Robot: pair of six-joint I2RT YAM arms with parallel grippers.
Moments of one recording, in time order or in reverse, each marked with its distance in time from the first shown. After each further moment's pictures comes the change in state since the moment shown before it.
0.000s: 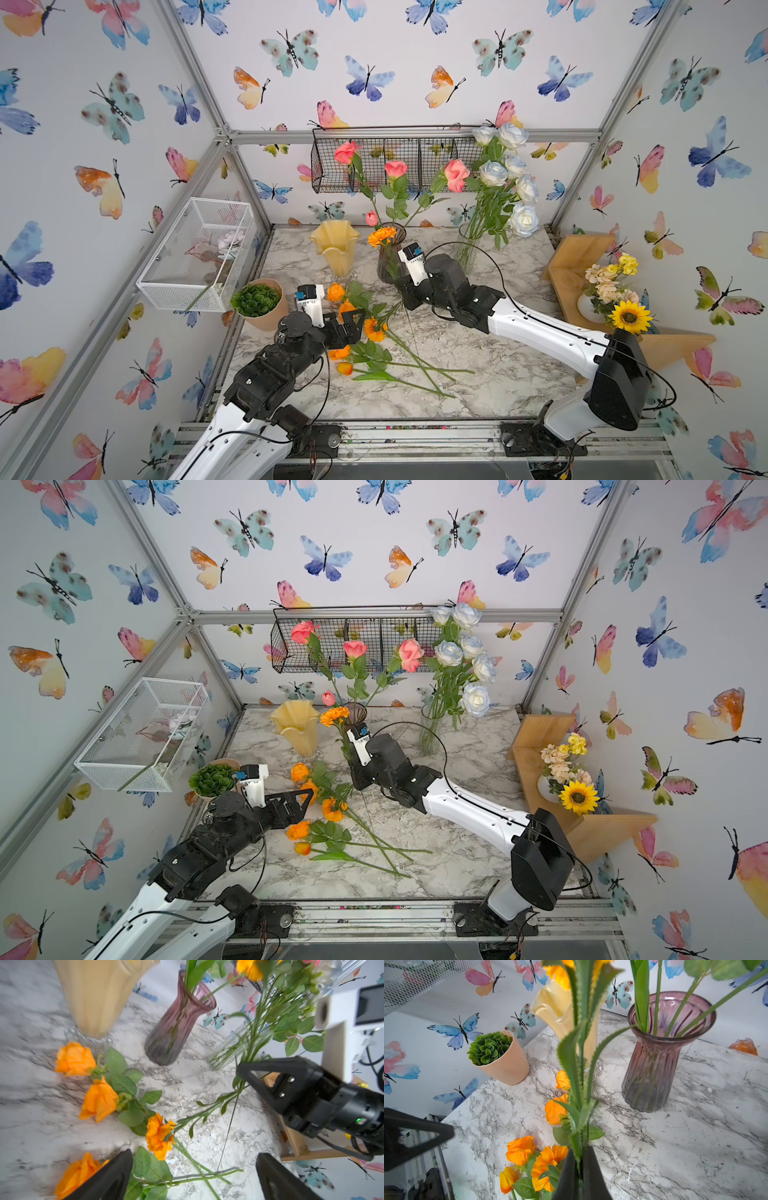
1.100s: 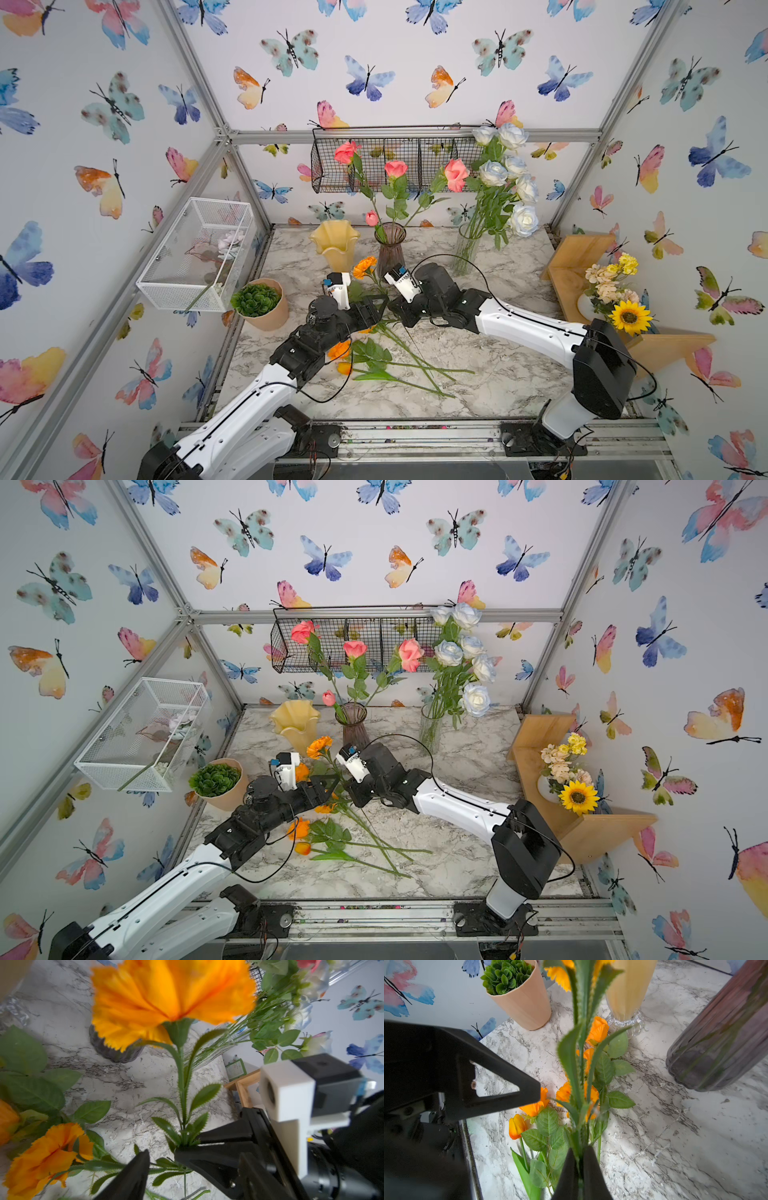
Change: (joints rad) left arm 0.000 0.354 -0.003 0.460 0.098 -0.095; right arm 0.000 0.082 -0.039 -0.072 -0.234 -0.136
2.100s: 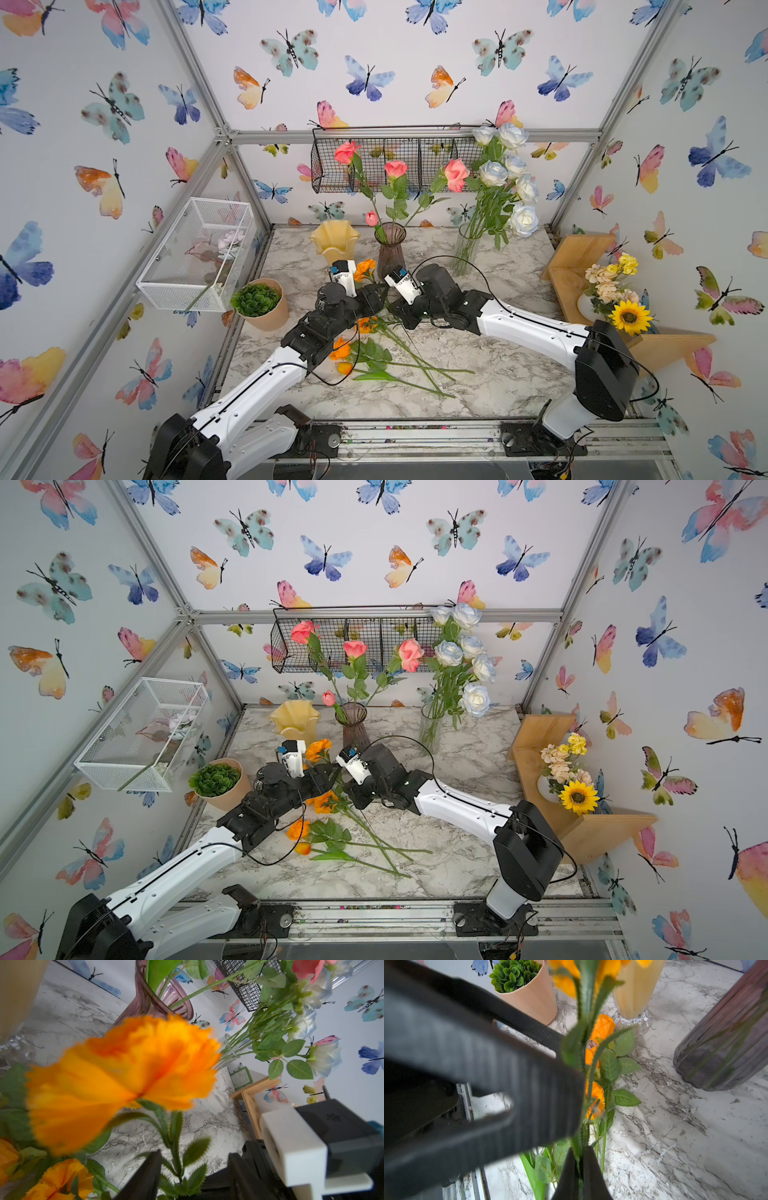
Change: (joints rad) left arm 0.005 0.077 0.046 0.048 -0.048 0.025; right arm 0.000 -0.023 -0.027 0.011 -0.024 -0.005
